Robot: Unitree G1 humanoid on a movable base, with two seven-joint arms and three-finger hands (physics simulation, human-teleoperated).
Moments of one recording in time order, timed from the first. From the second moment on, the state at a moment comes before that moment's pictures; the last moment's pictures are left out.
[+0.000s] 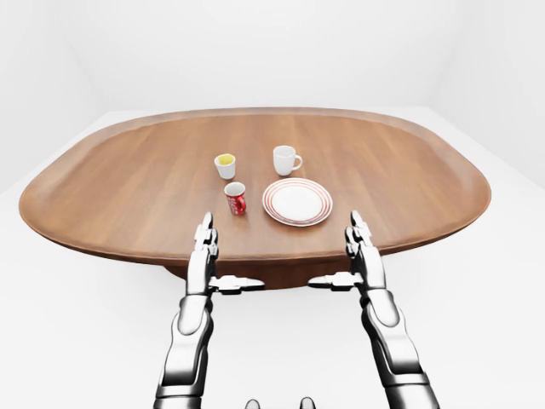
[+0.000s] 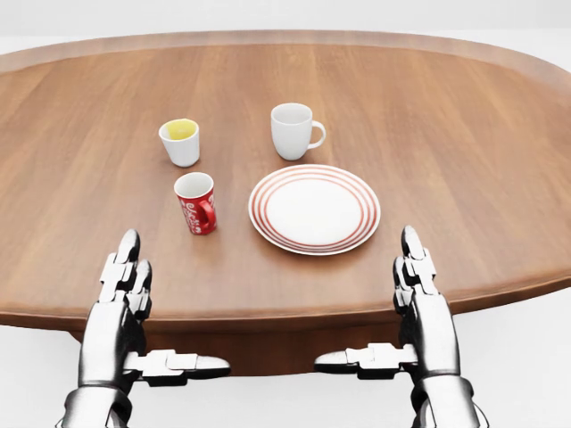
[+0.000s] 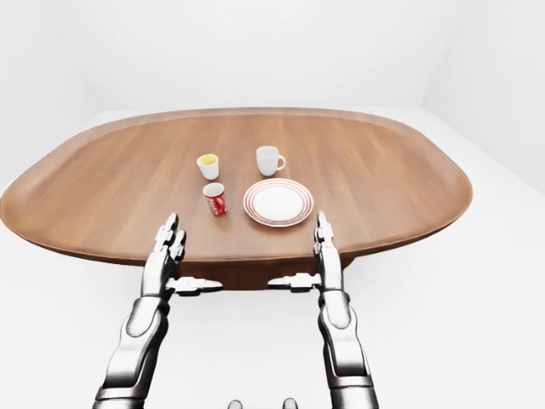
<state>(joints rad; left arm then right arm) 0.00 0.01 0.01 0.01 -0.01 0.00 -0.01 -0.01 -0.01 -0.02 0.04 0.00 -0.01 0.00</state>
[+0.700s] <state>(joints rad) 0.00 0.01 0.03 0.03 0.00 -0.03 -0.03 0.02 -0.02 -0.04 0.03 -0.01 -0.05 -0.03</state>
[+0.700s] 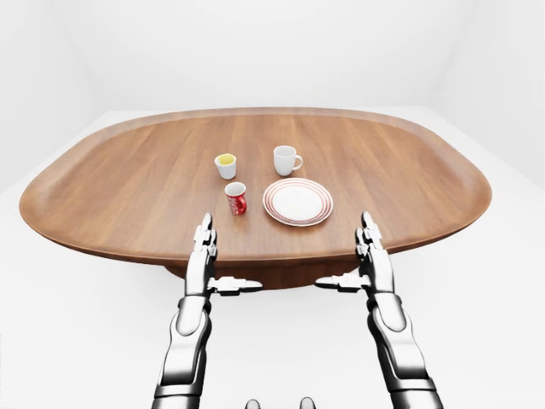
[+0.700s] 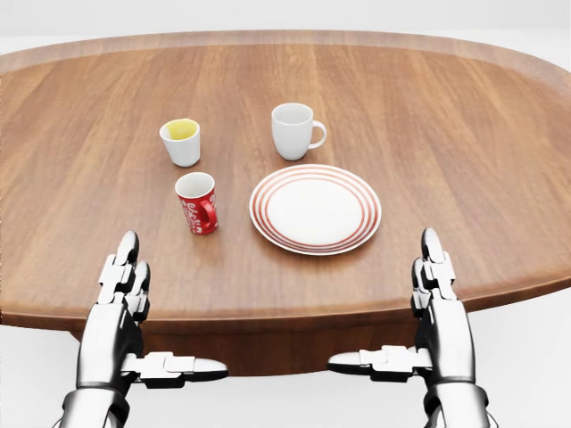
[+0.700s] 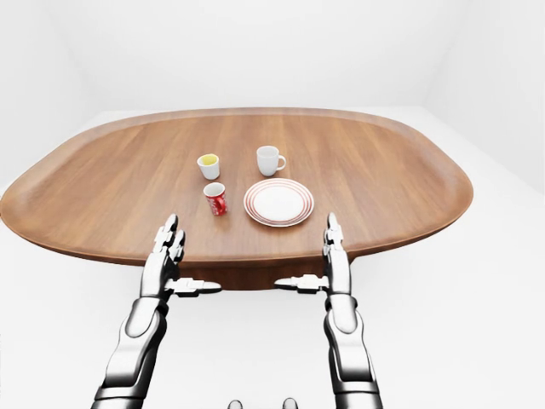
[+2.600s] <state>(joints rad) -0.24 0.09 0.09 0.10 0.02 0.09 -0.02 -0.12 -0.09 -0.14 -0.18 0.05 0.09 0.00</state>
